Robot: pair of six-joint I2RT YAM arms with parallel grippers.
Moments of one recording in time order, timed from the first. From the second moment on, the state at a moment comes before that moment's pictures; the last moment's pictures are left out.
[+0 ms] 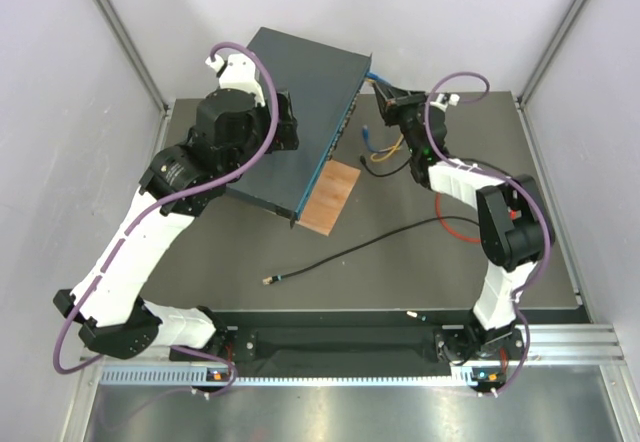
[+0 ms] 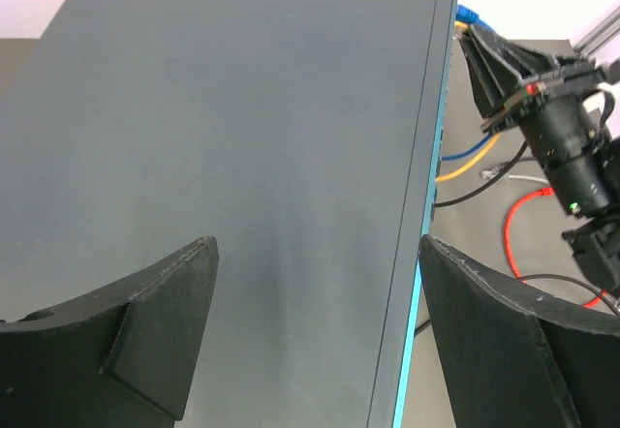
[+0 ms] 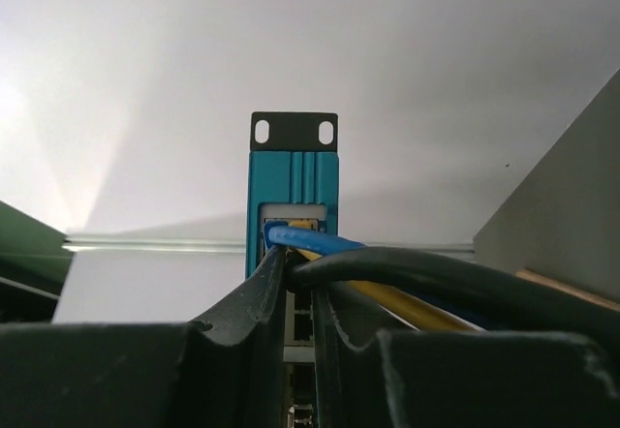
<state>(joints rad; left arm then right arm) -0.72 1.31 1.81 -0.84 -0.49 -0.37 0.35 1.85 1.17 0.83 0.10 1.63</state>
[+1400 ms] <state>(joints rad) -0.72 1.26 1.81 -0.97 -0.27 -0.30 -0.25 1.67 1.37 -0.55 -0.38 1.01</state>
